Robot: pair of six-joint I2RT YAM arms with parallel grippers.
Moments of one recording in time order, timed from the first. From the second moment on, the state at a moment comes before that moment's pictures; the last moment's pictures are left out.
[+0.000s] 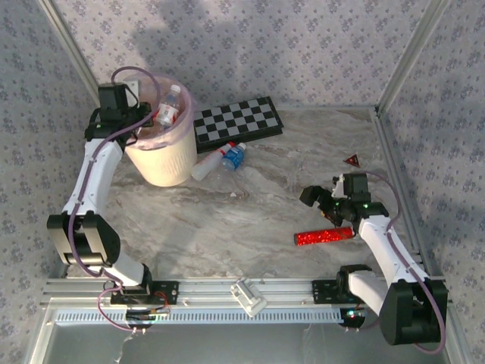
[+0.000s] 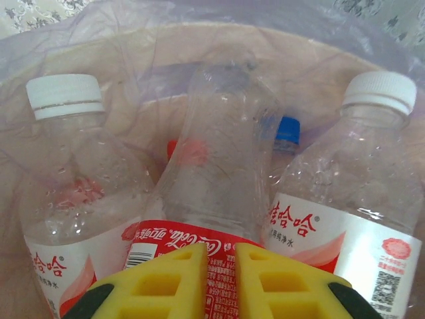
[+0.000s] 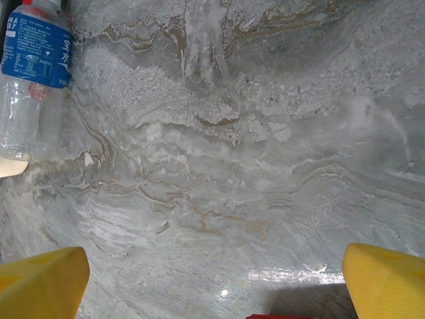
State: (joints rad) left arm -0.02 1.54 1.53 -0.53 0.05 -0.09; right arm 0.06 1.00 0.59 -0.55 -0.44 0.58
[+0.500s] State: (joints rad) left arm -0.10 1.56 1.49 -0.48 0.11 -0.15; right arm 0.10 1.00 0.59 -0.53 -0.43 0.59
